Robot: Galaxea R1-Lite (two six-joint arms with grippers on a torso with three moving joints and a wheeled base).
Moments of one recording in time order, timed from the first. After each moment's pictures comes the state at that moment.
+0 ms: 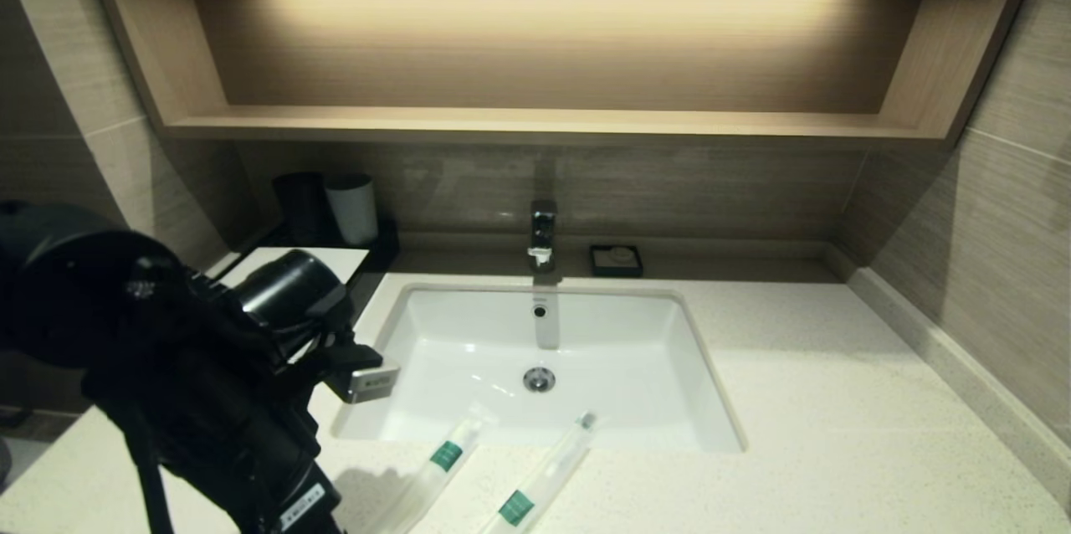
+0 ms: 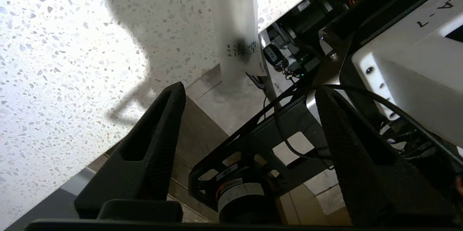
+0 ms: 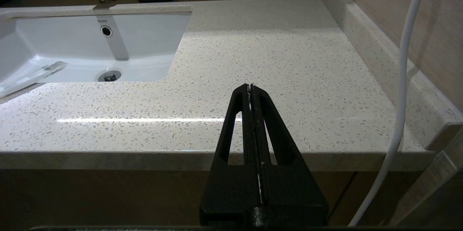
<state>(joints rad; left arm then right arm) -0.48 1.64 -1.09 0.85 -0.18 0.23 0.00 0.00 0.00 -0.01 0.00 0.04</state>
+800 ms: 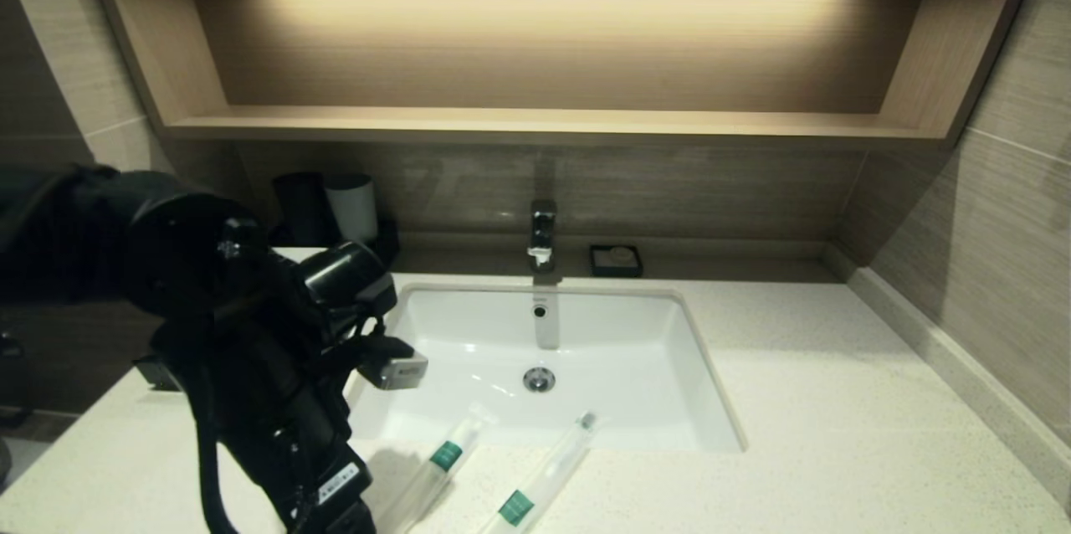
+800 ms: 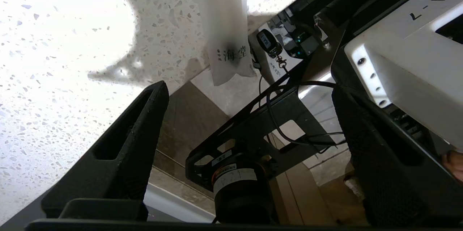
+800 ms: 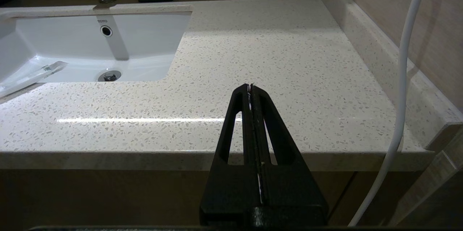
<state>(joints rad) -0.52 1.75 -1.26 1.00 -0.17 0.21 0.00 0.00 0.00 -0.01 0.00 0.04</state>
